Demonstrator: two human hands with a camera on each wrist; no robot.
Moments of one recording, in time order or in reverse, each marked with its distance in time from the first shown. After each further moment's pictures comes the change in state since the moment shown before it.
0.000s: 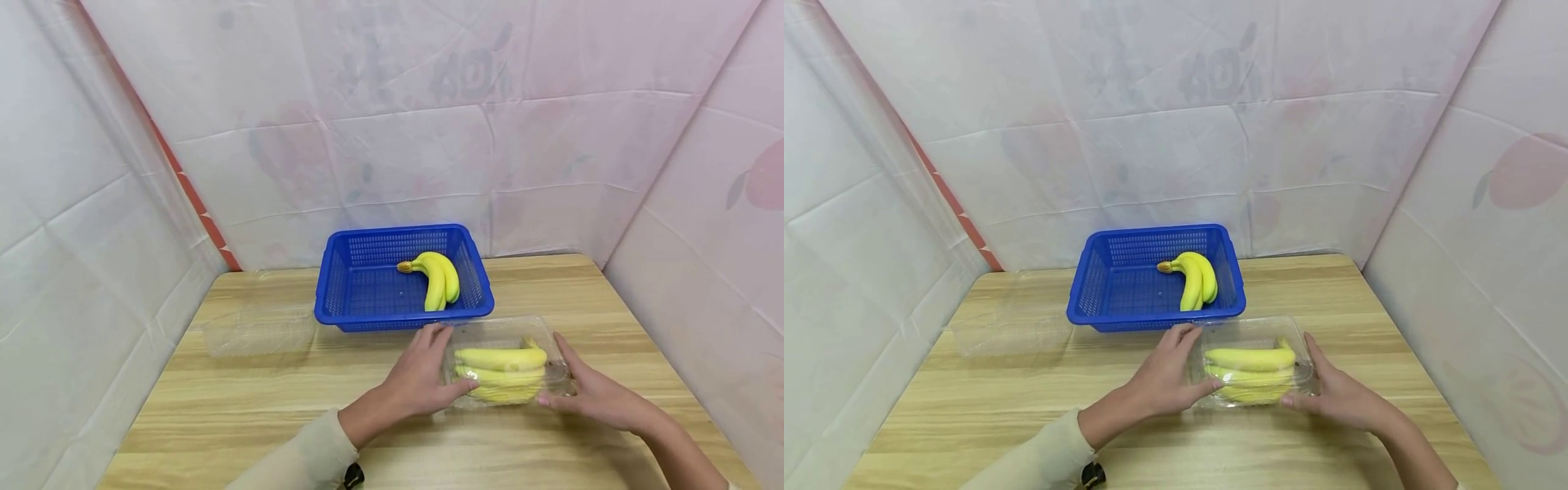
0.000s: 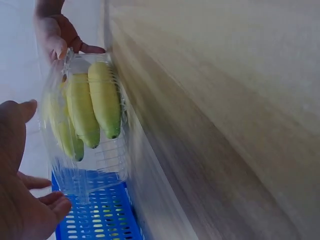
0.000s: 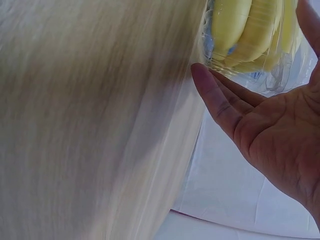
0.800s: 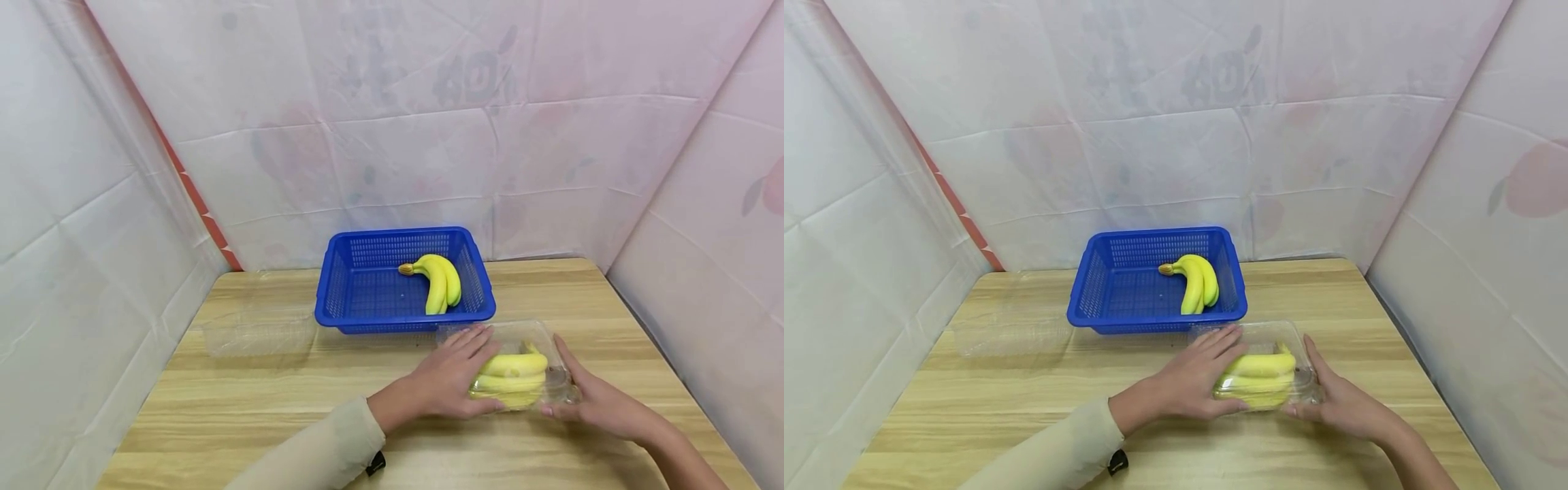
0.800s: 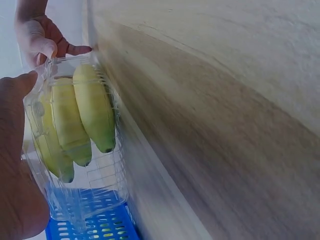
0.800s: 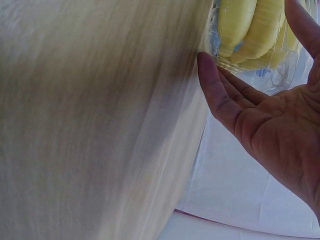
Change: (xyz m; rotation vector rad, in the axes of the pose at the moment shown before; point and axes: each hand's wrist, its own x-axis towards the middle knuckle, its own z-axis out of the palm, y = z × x) left_hand 0.036 0.011 0.023 0.411 -0.054 0.428; right_hand 0.002 0.006 0.002 0.021 -0.005 0.002
